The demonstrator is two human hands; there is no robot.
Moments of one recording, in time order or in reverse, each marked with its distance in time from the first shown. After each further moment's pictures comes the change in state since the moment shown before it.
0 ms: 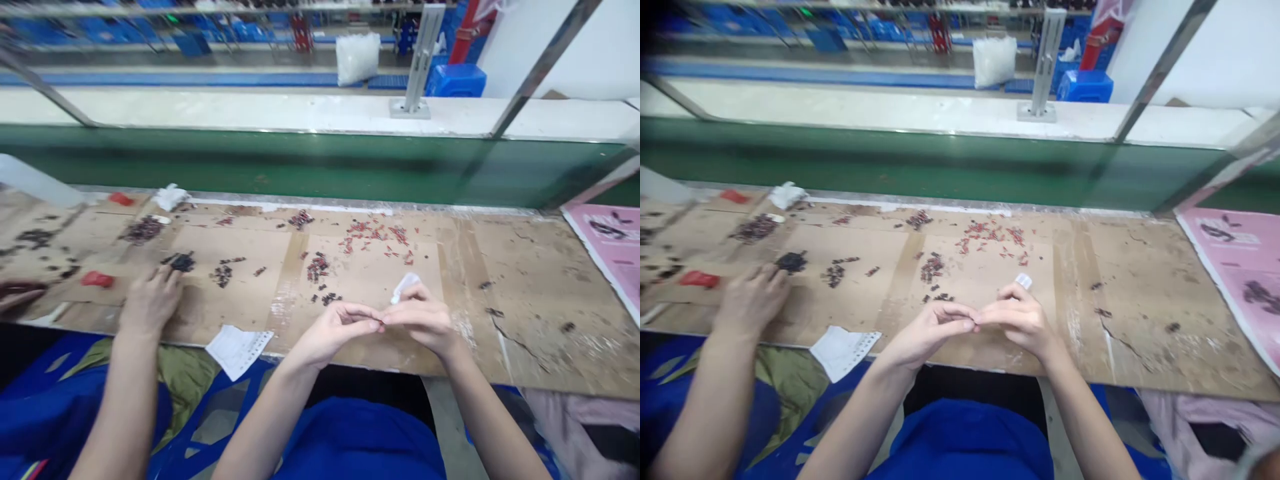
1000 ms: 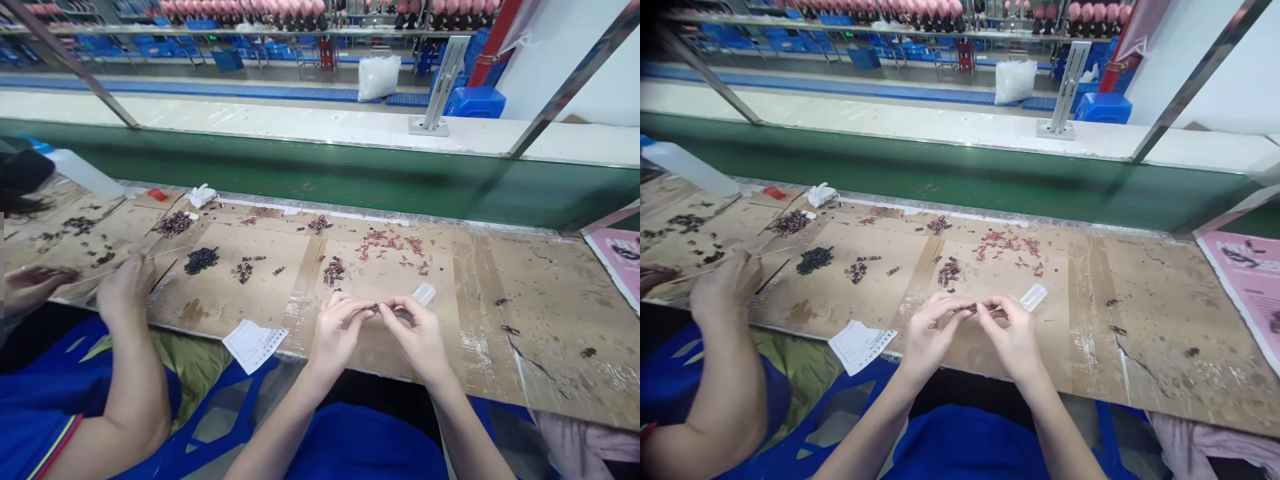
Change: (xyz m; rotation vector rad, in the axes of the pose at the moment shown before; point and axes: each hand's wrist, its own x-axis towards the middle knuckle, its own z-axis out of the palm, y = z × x) left_hand -0.007 -0.015 -0.009 0.625 0.545 0.709; right_hand 0.026 -0.041 0.045 0.153 0.233 0.680
